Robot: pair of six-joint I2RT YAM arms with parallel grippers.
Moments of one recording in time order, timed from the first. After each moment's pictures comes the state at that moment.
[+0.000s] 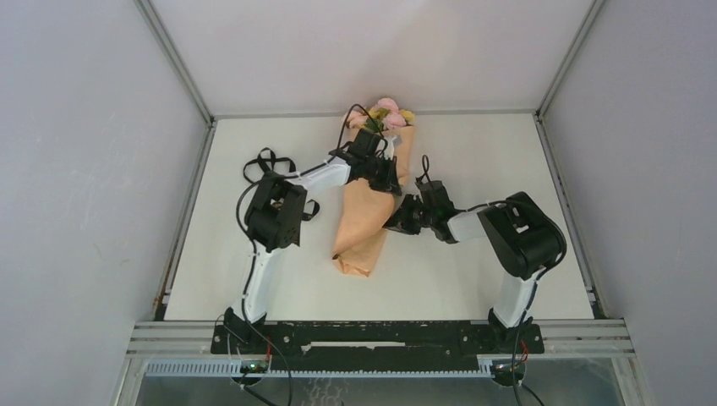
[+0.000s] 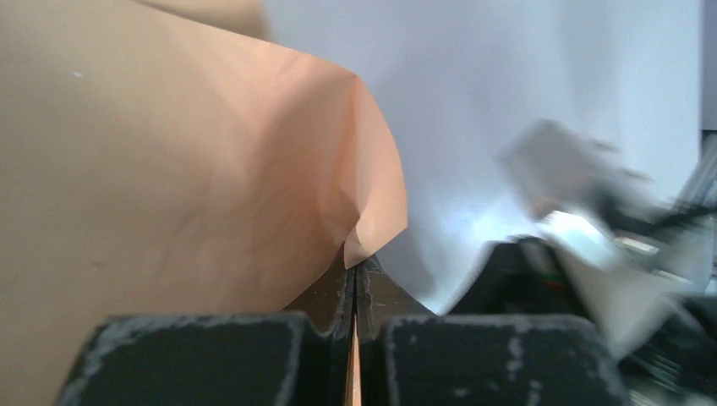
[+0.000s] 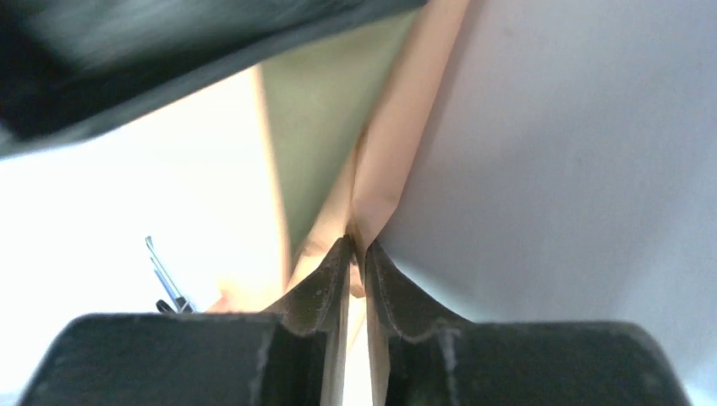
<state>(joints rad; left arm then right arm) -0.59 2.25 1.76 -0.33 0.51 -0.35 0.46 1.85 0.74 0.41 -0.44 0.88</state>
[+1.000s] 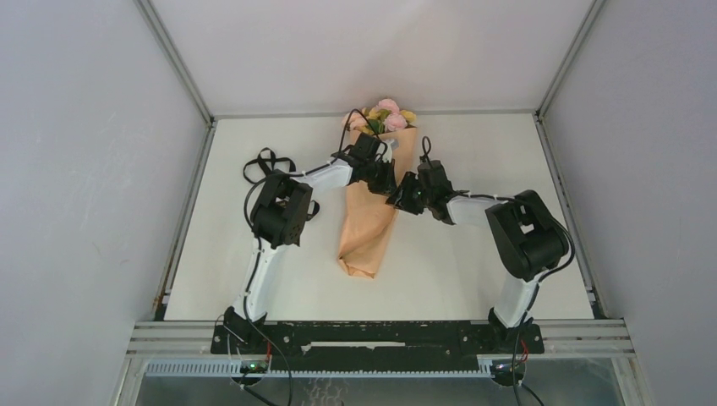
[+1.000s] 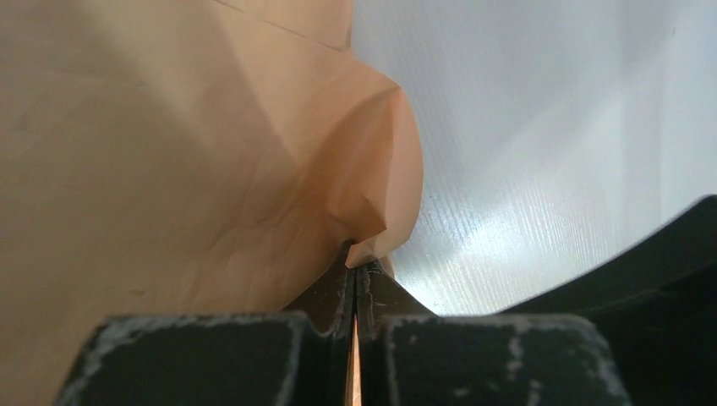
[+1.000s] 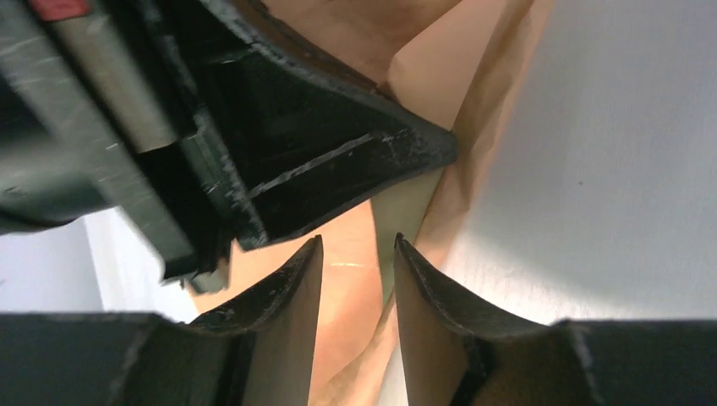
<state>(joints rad) -0.58 2.35 1.78 -0.31 0.47 -0.38 0.44 1.77 0.90 0.18 -0.22 0.79</state>
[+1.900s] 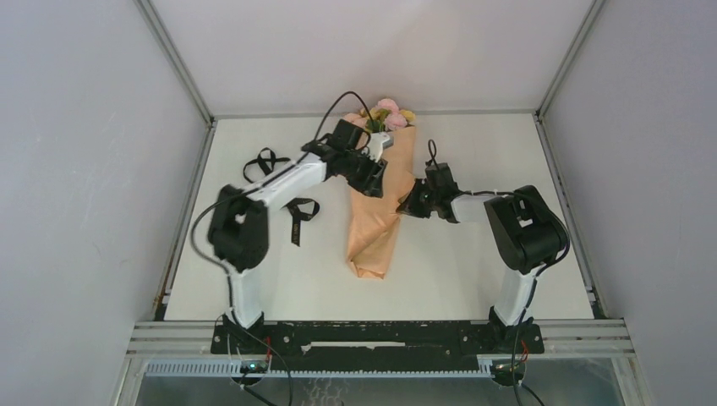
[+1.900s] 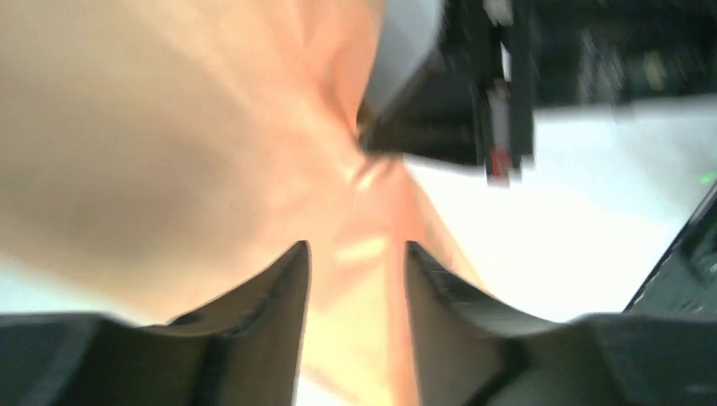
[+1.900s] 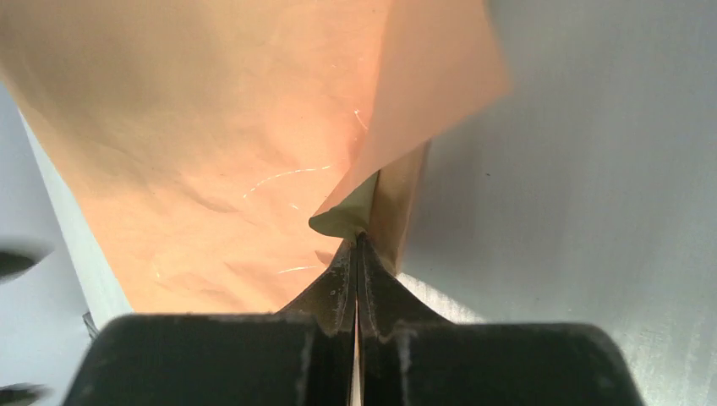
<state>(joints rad) -0.58 2.06 1.68 -0.55 0.45 -0.01 0.38 1.85 0.91 0.13 -0.28 0.74</state>
